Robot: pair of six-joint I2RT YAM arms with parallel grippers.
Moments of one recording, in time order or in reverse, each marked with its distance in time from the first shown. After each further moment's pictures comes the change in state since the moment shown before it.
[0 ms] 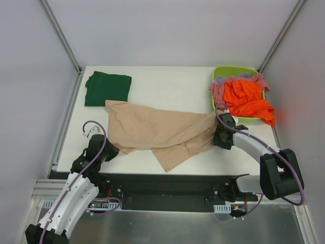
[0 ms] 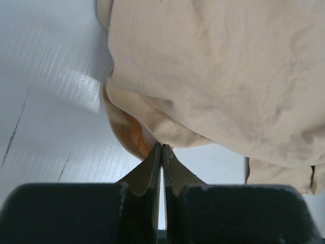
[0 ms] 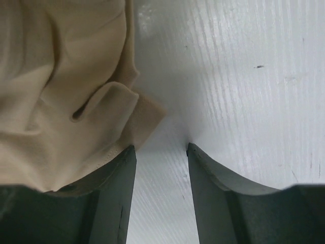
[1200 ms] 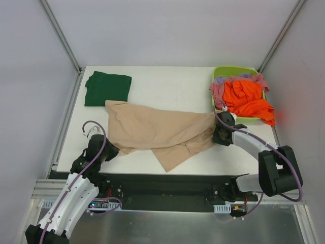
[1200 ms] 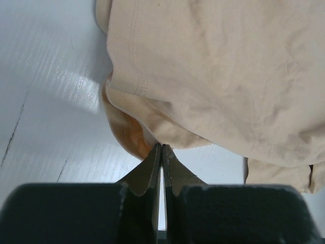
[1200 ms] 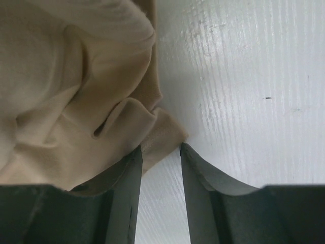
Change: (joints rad) left arm 0.000 -0.009 0.000 0.003 0.000 0.001; right arm -0.002 0.046 0.019 0.082 0.008 -0.061
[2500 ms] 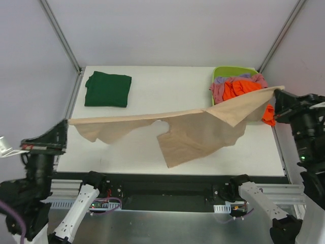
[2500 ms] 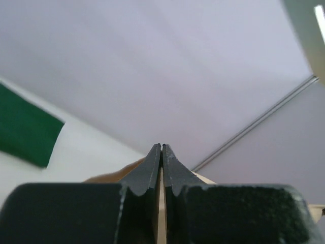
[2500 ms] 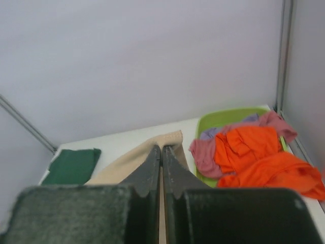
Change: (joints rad) left arm 0.000 -0.209 0.824 -0.010 -0.153 0.100; right arm 0.000 -0.628 0.978 -0.364 0.048 -0.237
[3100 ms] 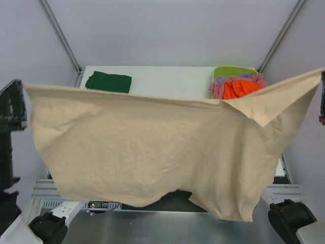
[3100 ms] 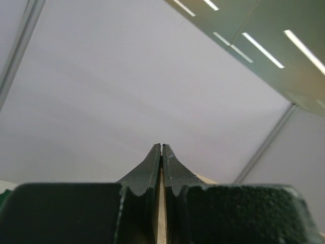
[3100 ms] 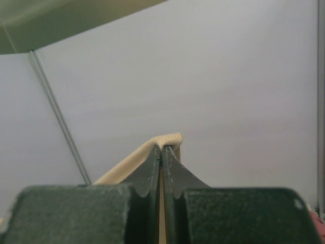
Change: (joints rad) left arm 0.000 0.449 0.772 0.045 0.013 0.275; right arm 0.001 0.232 0.743 -0.075 -0.195 -0.035
